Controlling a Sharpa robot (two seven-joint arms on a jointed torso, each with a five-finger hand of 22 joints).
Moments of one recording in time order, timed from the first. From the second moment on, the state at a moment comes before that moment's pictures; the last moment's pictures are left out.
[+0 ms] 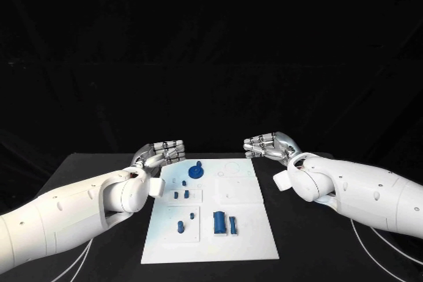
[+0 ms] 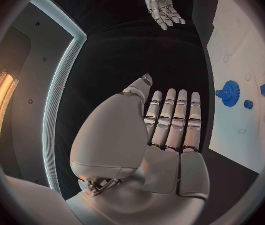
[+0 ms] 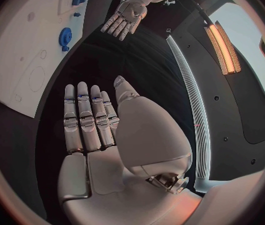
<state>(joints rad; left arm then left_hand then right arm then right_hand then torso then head) 1.06 -0.76 -0.01 1.33 0.07 -0.33 0.39 1.46 -0.10 0.20 0.15 0.17 0.94 0.15 0.06 0.06 0.98 0.20 0.06 0.06 0.91 0.17 0.07 0.06 0.16 0.71 0.29 0.15 0.10 1.17 -0.69 -0.12 1.22 -0.27 -0.31 0.34 1.44 -0.02 0.02 0.15 0.20 0.96 0.20 0.06 0.14 1.06 0.16 0.06 0.06 1.08 0.13 0.06 0.09 0.19 0.85 0.25 0.06 0.45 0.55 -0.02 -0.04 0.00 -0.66</state>
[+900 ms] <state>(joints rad) 1.05 -0.78 0.00 1.56 0.03 -0.69 0.47 0.48 0.00 0.02 0.01 0.01 0.31 0.01 0.01 0.00 0.32 0.02 0.01 0.00 0.30 0.01 0.01 0.00 0.03 0.23 0.09 0.01 0.00 1.05 -0.78 0.00 1.56 -0.05 -0.69 0.46 0.47 0.00 0.00 0.01 0.02 0.31 0.02 0.01 0.01 0.35 0.01 0.00 0.00 0.35 0.00 0.01 0.00 0.05 0.28 0.06 0.00 0.15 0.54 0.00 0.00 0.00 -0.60</state>
